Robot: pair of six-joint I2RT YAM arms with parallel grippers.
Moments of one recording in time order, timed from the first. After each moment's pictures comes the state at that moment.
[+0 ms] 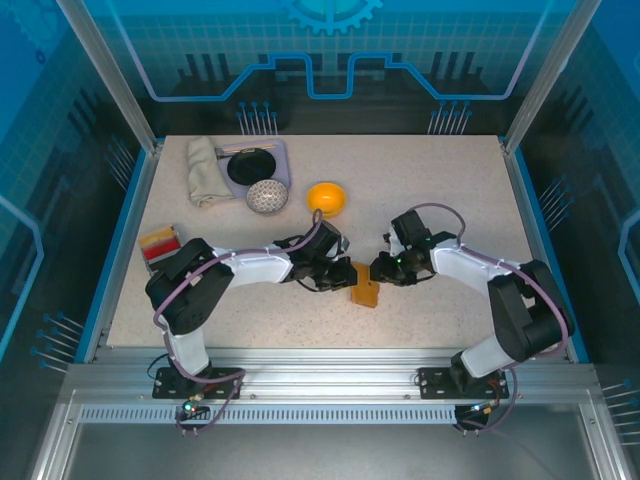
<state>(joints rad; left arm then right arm) -0.75 1.82 1.00 -0.10 0.47 -0.93 0.41 1.50 0.81 -0.53 -0.36 0.52</state>
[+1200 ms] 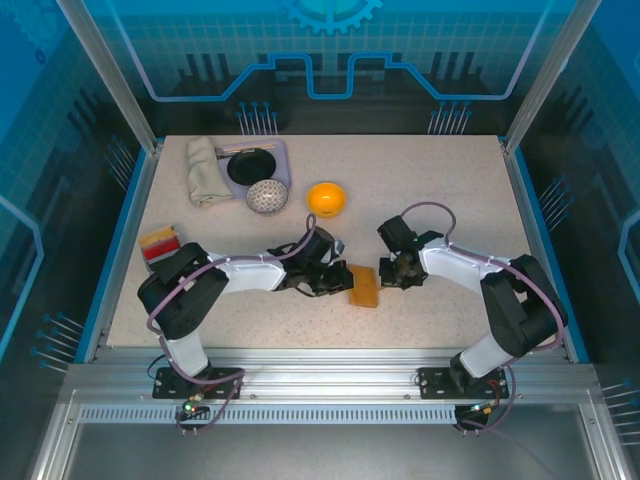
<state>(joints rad) -0.75 1.77 0.89 0.01 0.46 -0.97 0.49 1.56 0.84 -0.66 0.01 0.56</state>
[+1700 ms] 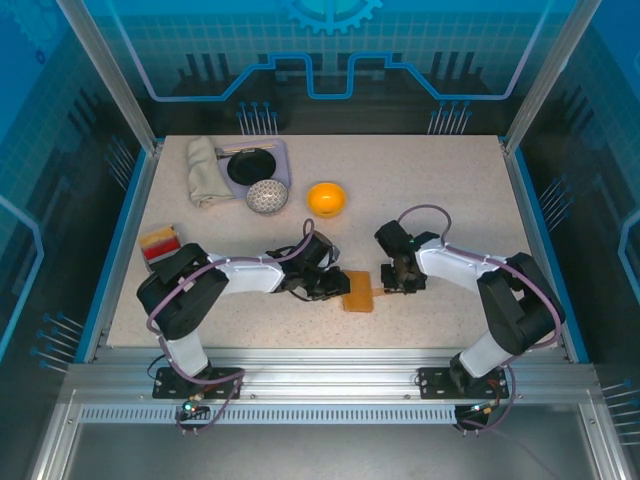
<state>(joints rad) -0.75 1.76 0.87 -0.07 0.43 -0.96 0.52 1.56 0.85 -0.74 0.07 0.54</state>
